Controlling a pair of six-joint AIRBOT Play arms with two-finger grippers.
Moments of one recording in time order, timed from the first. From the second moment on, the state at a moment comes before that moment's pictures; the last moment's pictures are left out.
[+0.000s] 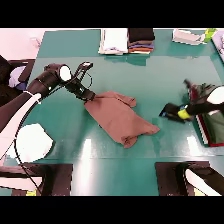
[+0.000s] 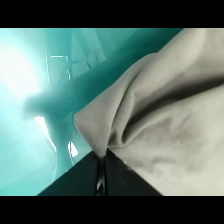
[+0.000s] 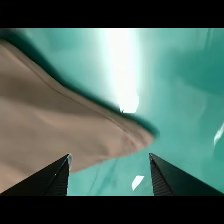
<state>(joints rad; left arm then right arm) -0.40 -1.51 1.34 1.36 -1.11 -1.46 -0.02 -0.95 0.75 -1.17 1.26 1.75</state>
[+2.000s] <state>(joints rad) -0.51 -1.10 1.19 1.35 -1.21 -1.32 0.31 -0.84 1.19 -1.49 1.21 1.84</state>
